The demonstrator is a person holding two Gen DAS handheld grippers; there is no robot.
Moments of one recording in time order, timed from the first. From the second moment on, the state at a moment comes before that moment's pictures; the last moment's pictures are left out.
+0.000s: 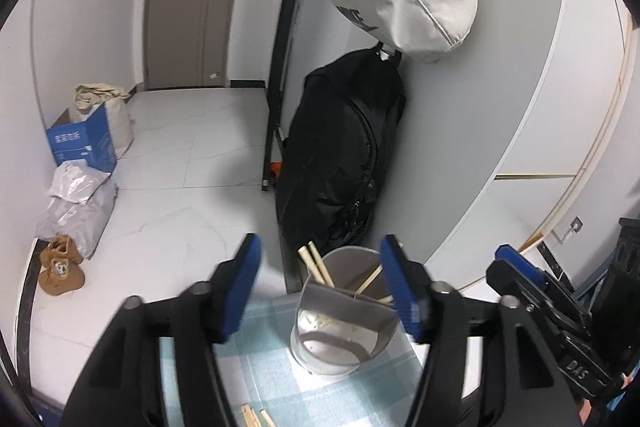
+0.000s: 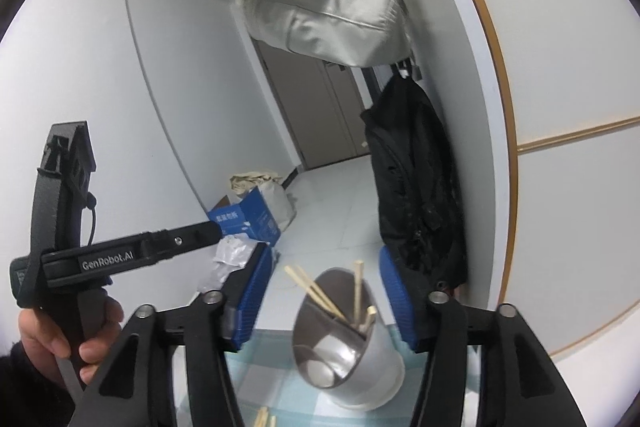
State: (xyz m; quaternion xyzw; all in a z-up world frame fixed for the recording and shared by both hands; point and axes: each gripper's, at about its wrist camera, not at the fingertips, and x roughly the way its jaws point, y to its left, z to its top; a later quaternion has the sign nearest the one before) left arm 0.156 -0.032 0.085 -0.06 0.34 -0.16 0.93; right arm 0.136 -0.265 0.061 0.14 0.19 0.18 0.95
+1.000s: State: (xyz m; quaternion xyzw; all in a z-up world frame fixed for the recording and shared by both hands) left arm 0.070 0.012 0.037 -0.05 0.30 -0.06 0.95; right arm 0.050 -0.201 0.024 0.10 0.20 0.23 0.95
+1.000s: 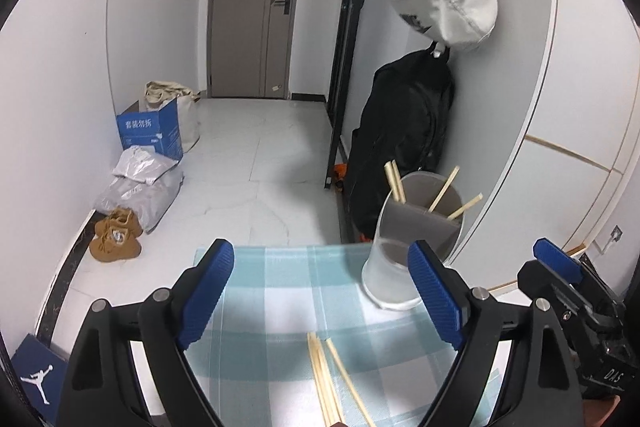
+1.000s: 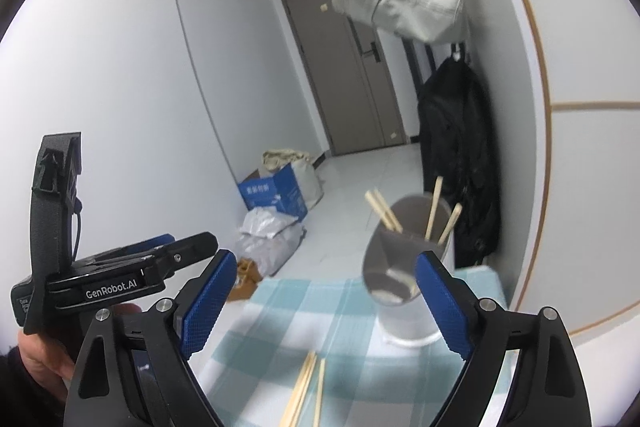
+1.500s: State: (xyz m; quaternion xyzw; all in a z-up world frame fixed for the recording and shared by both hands) left arm 0.075 0.036 -0.036 -0.10 0.34 -0.06 0.93; right arm 0.057 -0.172 -0.046 0.07 0.30 0.26 0.92
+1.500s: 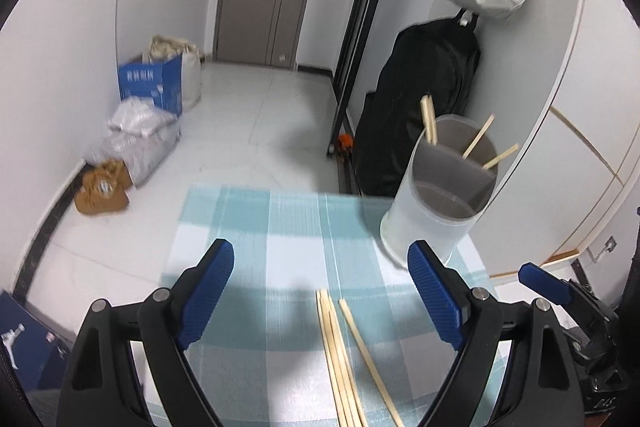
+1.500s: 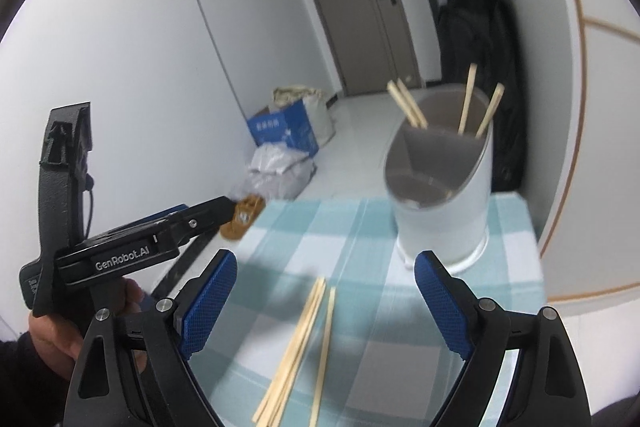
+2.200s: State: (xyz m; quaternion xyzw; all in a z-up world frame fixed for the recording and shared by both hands) left arm 0.109 0.105 -0.091 -0.24 0.41 -0.04 0.88; right arm 0.136 -0.091 -0.139 -0.10 0.50 0.24 0.82
